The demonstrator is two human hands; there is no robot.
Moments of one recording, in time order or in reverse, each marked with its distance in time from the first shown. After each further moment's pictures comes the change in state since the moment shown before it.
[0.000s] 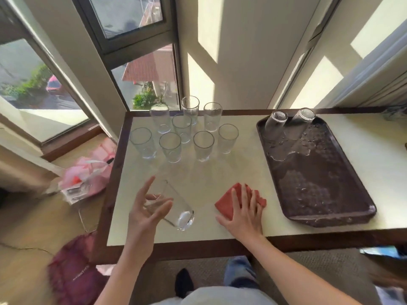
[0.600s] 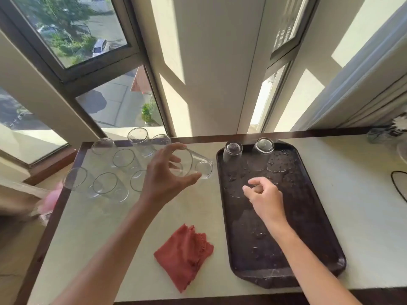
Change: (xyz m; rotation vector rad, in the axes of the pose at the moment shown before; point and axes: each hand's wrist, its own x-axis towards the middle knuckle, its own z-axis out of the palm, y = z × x) left_hand 0.137 0.049 0.260 0.837 -0.096 0.448; right_hand 0.120 0.168 -0.188 0.874 0.166 0.244
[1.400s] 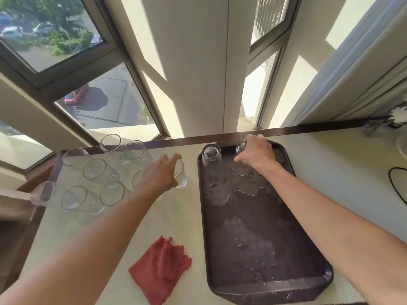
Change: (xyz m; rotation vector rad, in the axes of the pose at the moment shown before) left_hand 0.076 -0.027 0.087 0.858 -0.526 -0.146; right_hand 0.159 -0.030 -0.034 -0.570 -0.093 -0.123
